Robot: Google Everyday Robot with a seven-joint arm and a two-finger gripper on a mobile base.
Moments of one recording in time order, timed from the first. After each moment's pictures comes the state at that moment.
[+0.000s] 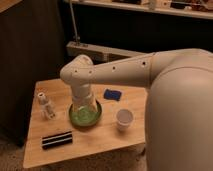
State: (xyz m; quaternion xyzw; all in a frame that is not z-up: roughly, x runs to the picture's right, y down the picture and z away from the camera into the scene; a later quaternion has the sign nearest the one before) arm -0.104 0.101 0.704 -0.26 0.23 0.64 0.68
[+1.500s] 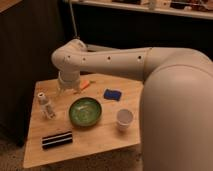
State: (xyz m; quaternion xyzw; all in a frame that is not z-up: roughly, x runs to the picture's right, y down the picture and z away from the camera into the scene) arm -0.210 -0.001 0.703 -0.29 0.04 0.58 0.76
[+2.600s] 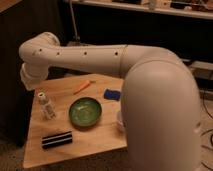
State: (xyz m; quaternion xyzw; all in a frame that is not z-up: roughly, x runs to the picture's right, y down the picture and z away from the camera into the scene) arm -0.354 -0.011 0.647 -0.35 -0.12 0.48 0.80
